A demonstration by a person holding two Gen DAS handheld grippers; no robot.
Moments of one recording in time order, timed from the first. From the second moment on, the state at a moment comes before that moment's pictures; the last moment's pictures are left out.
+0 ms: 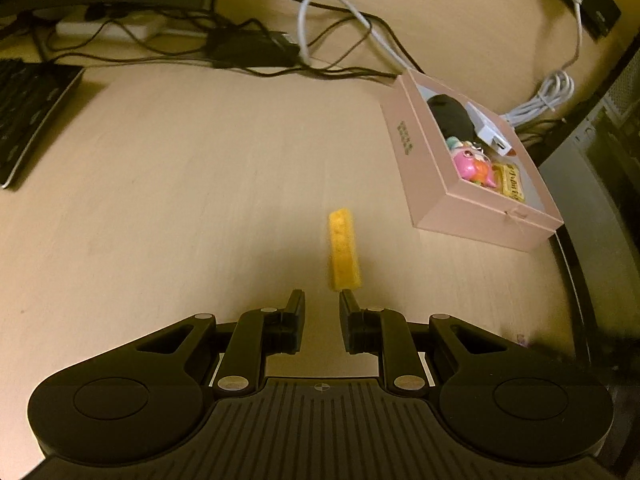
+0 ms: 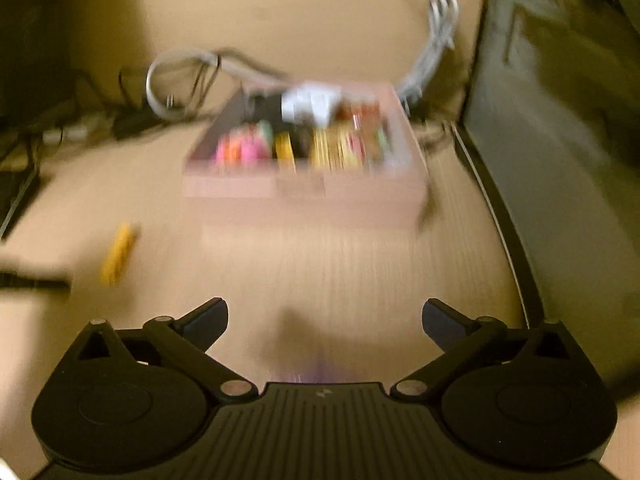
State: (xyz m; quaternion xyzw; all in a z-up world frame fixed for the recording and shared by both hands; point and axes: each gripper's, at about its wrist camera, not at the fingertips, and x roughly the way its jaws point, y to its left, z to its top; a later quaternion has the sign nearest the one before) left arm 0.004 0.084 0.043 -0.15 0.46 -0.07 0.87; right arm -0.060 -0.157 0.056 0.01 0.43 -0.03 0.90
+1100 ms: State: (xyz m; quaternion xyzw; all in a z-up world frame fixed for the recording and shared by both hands) left arm 0.055 0.044 0.026 -0.07 0.45 -0.05 0.89; right arm -0.066 -0.153 0.027 0.02 0.43 -0.04 0.90
